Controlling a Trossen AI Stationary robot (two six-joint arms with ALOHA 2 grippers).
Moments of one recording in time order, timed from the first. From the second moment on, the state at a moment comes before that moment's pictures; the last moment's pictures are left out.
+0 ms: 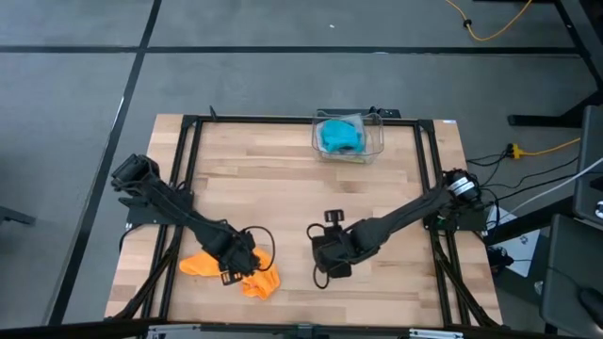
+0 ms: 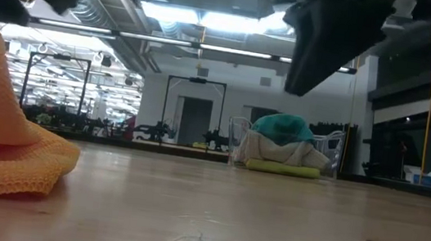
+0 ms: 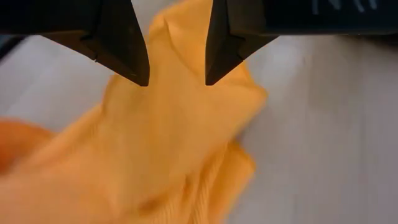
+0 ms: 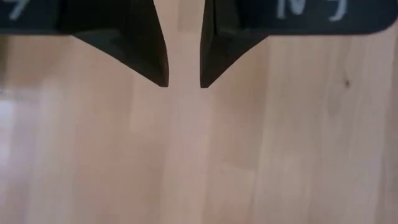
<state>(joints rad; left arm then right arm) -0.58 1.66 1.15 -1.10 0.08 -0.97 0.44 1.92 1.52 -0.89 0.35 0.26</state>
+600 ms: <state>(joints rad) -0.72 1.66 1.11 -1.07 0.02 -0.99 0.46 1.90 1.52 -0.95 0.48 0.31</state>
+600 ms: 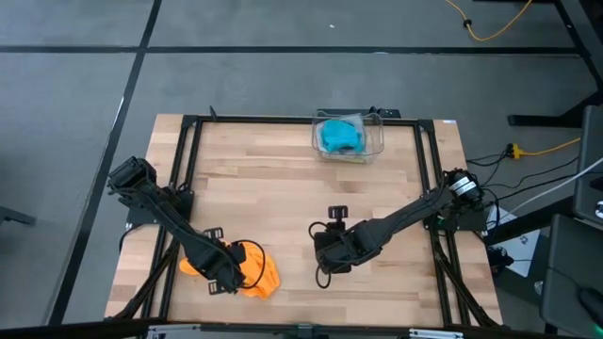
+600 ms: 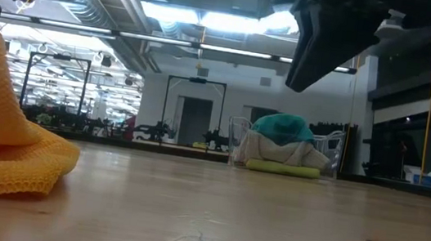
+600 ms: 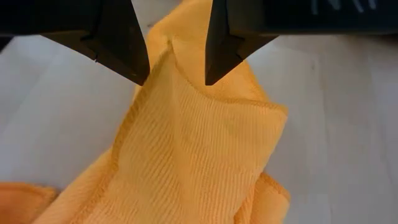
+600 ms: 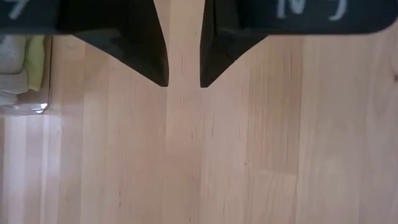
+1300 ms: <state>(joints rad) -0.70 1.66 1.08 -1.06 -0.05 -1.04 0.46 1.90 1.52 -0.99 0.48 0.31</state>
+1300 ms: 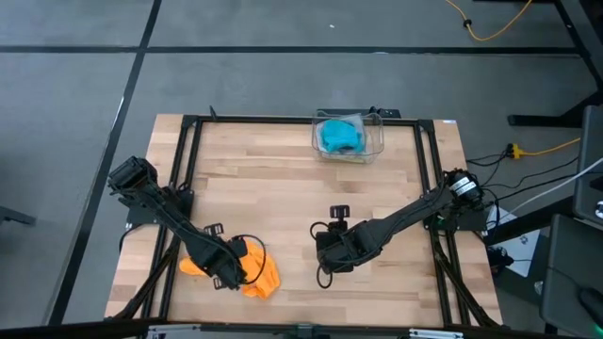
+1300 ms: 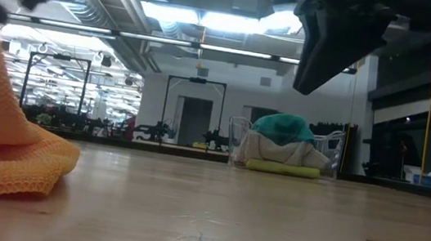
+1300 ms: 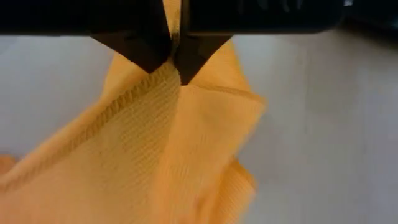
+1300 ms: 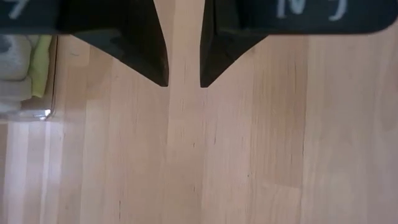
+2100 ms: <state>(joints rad) -0.02 1.66 1.87 -1.06 -0.52 -0.05 0.64 1.57 1.38 -1.57 0.91 0.95</state>
